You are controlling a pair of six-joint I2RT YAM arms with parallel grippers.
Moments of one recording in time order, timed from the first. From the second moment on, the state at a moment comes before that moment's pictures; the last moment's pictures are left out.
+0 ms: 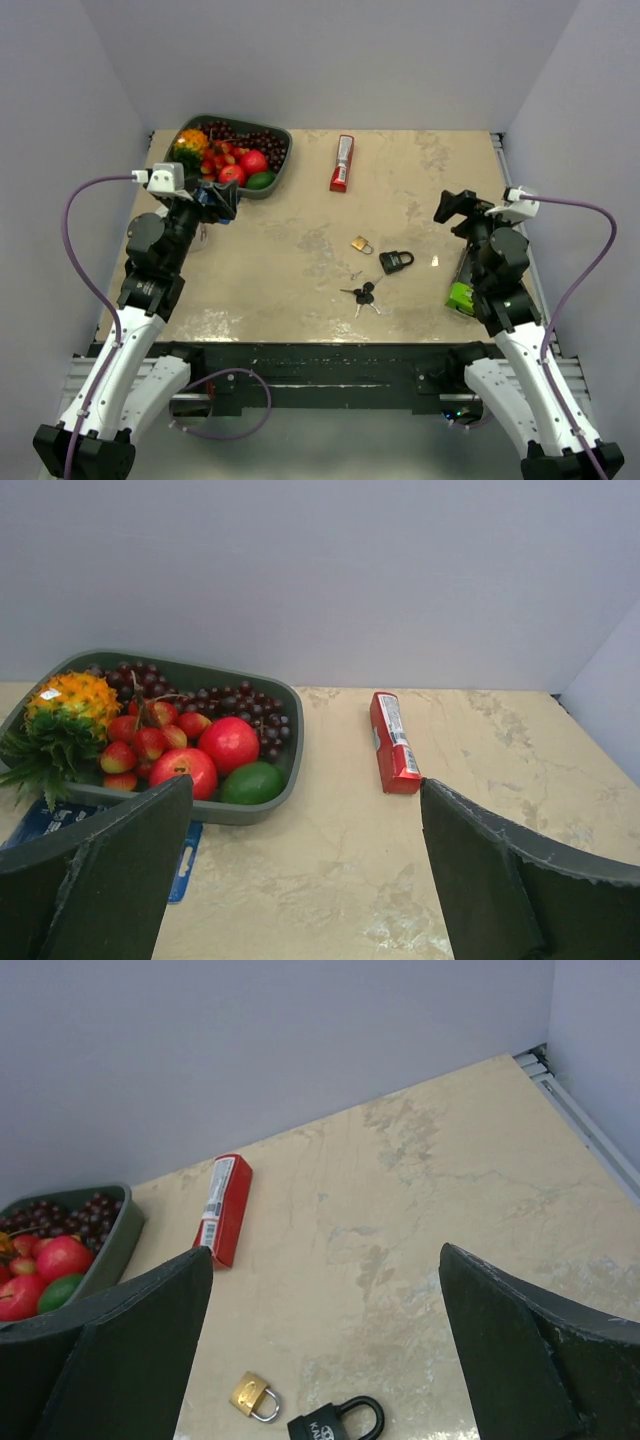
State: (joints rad) left arm -0.22 0.75 0.75 0.11 -0.02 -0.22; right arm 0.23 0.64 0.67 -0.01 0.36 0.35
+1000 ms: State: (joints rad) left arm -0.38 0.81 0.74 0.13 0.02 -0.12; right arm 0.46 0.91 0.83 -0.11 0.14 0.28
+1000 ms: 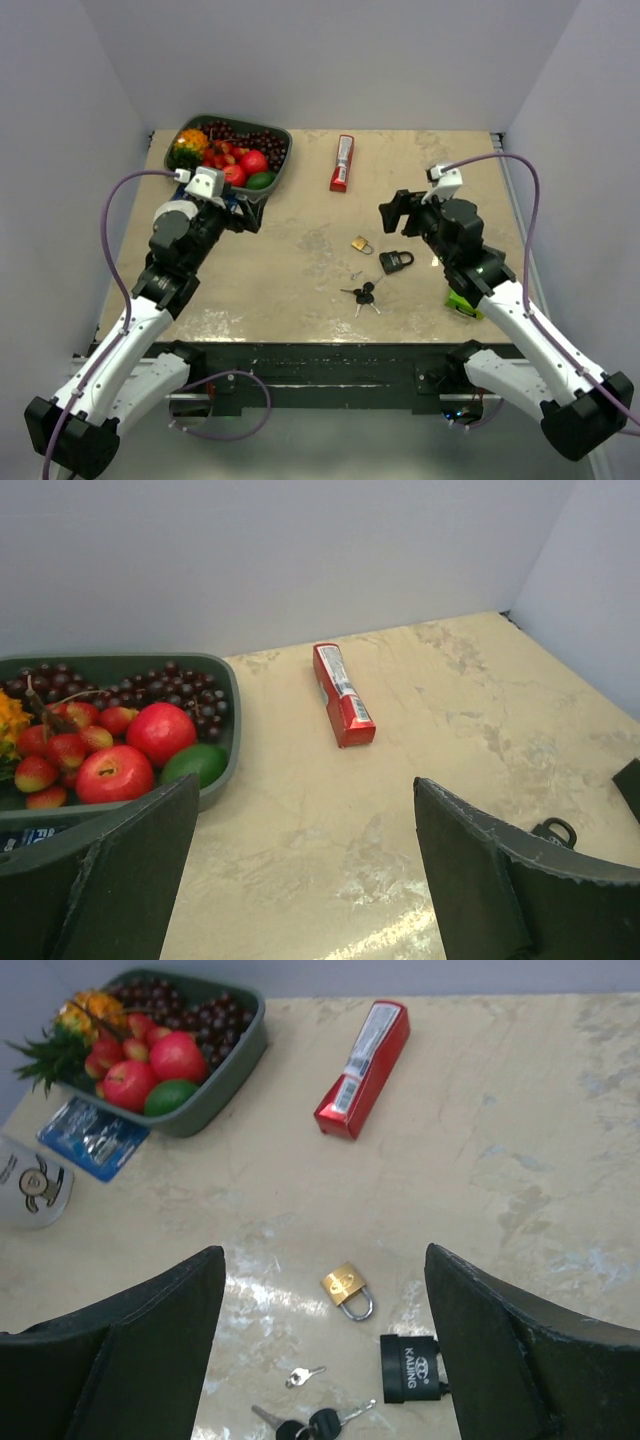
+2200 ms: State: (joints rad) left arm -0.39 0.83 0.74 0.11 0.04 -0.11; right arm 0.97 1.55 0.81 -0.21 0.49 0.63
